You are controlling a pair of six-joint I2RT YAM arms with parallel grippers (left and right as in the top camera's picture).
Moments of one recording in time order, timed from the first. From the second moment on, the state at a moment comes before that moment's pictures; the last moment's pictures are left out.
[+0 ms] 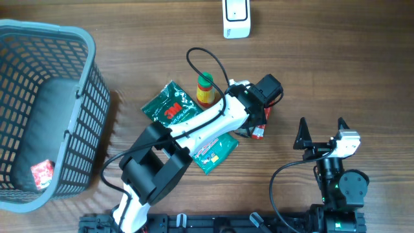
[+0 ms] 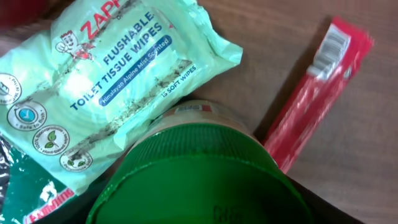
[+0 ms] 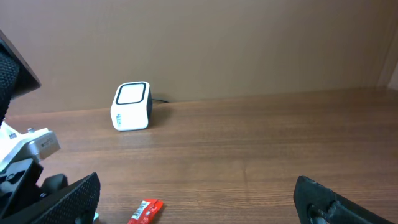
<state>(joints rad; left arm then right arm) -0.88 2.06 1.57 -0.83 -0.11 -1.05 -0.05 0.04 0.01 0.00 -0.07 0.08</state>
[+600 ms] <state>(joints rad) -0.82 1.56 1.97 -1.18 -0.65 -0.88 -0.05 0.04 0.01 0.00 -0.07 0.08</state>
